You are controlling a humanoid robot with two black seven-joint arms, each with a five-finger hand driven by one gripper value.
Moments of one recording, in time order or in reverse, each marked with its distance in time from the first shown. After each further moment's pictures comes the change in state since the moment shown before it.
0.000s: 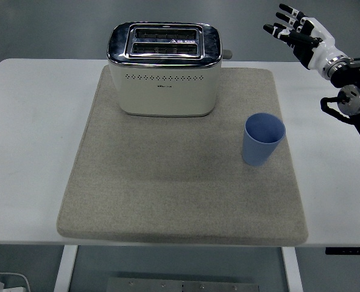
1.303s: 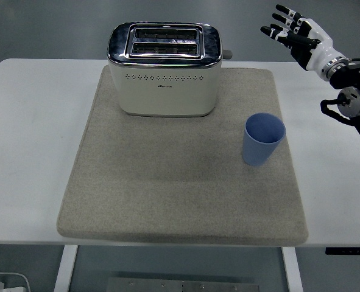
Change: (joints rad) left arm 0.000 0.000 -0.002 0.000 0.000 0.000 0.000; right arm -0.016 -0.030 -0.007 0.050 -0.007 0.010 0.008
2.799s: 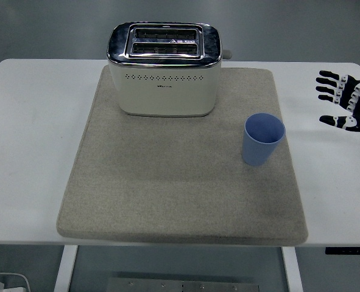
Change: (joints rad) left arm 0.000 0.000 0.000 0.000 0.000 0.000 0.000; right arm -0.408 -0.691 -0.026 0.772 -0.354 0.039 0.325
